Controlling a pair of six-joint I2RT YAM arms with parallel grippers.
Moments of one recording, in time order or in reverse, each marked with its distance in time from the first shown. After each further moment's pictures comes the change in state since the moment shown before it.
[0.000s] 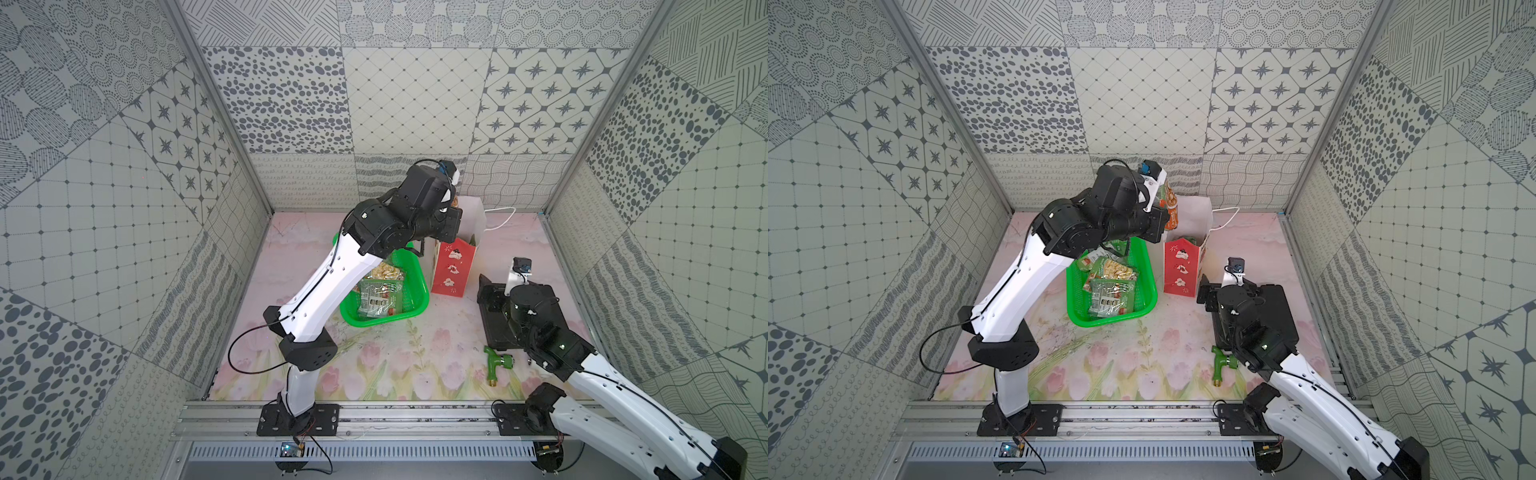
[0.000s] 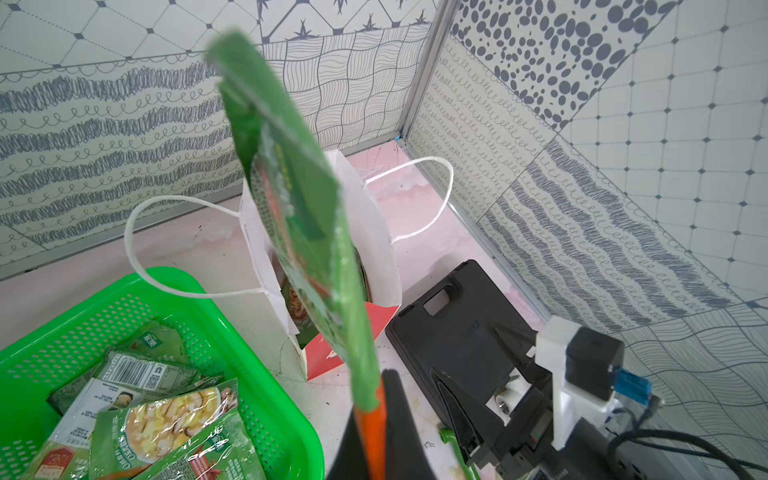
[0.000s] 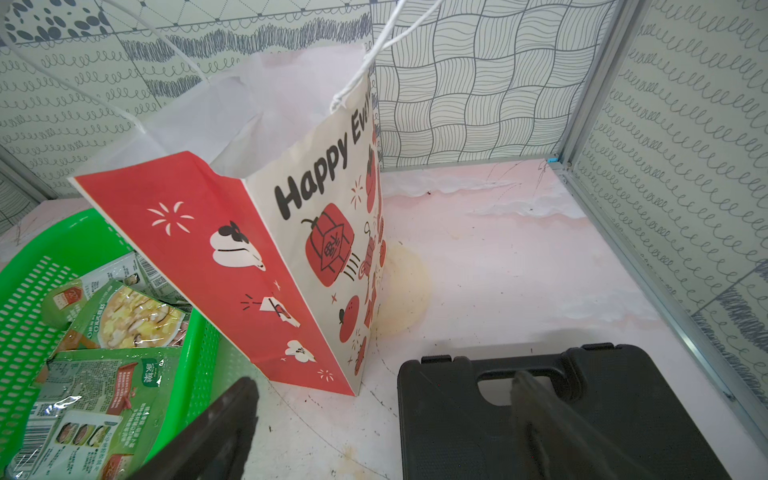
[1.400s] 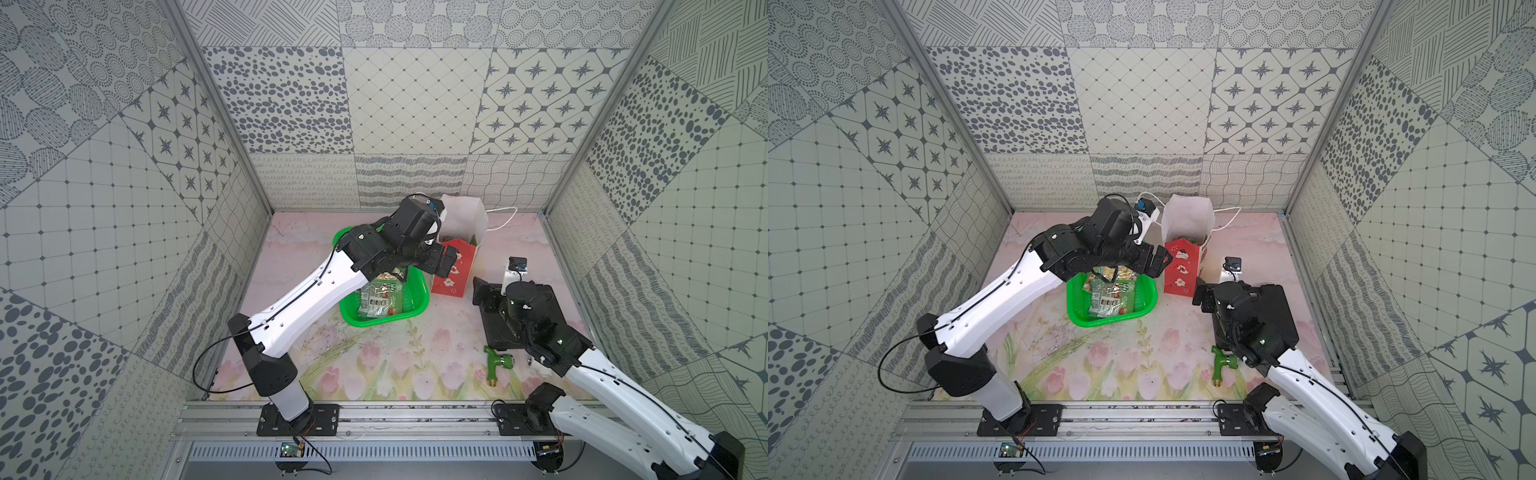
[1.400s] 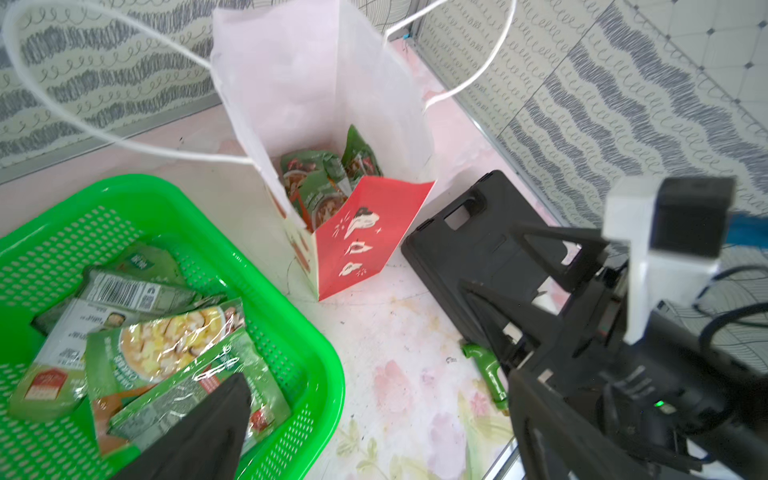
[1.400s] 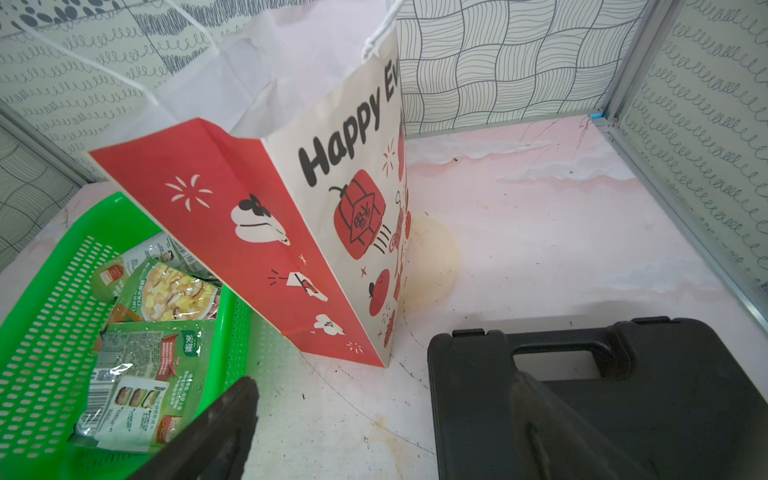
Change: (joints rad) left arm 0.023 -0.362 -0.729 0.183 0.055 -0.003; right arm -0.007 0.034 0.048 -0.085 -0.100 0.117
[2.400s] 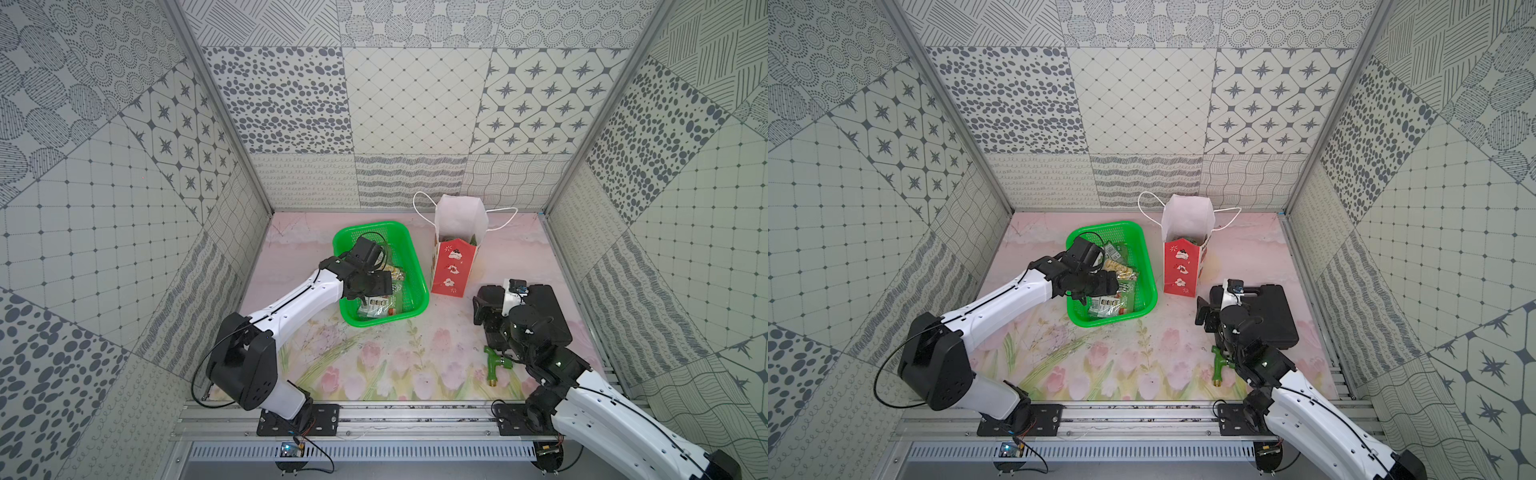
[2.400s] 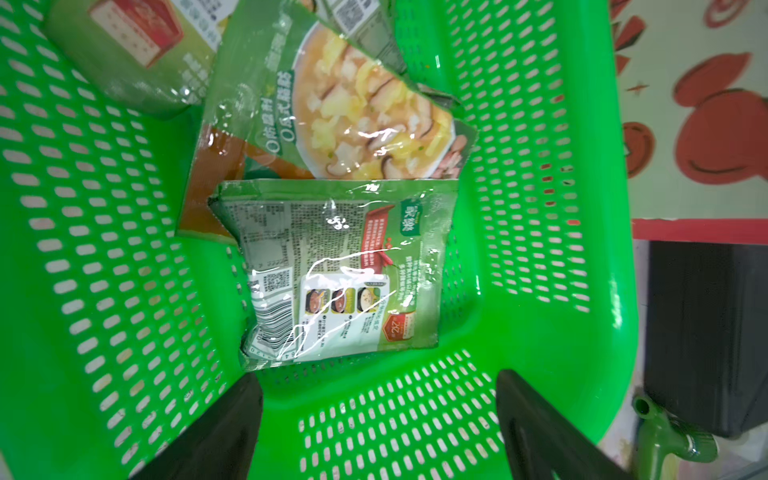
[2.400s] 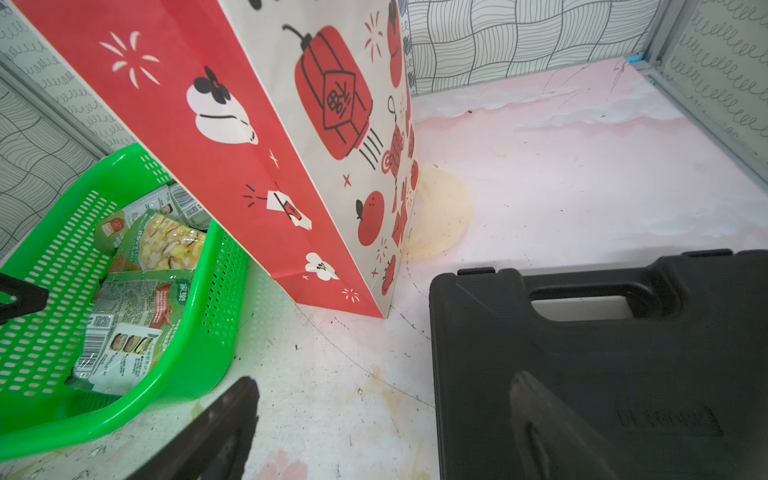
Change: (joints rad) left arm 0.377 -0.073 -0.704 0.250 0.089 -0.266; right arm -0.006 -0.161 -0.285 0.138 -0.079 -0.012
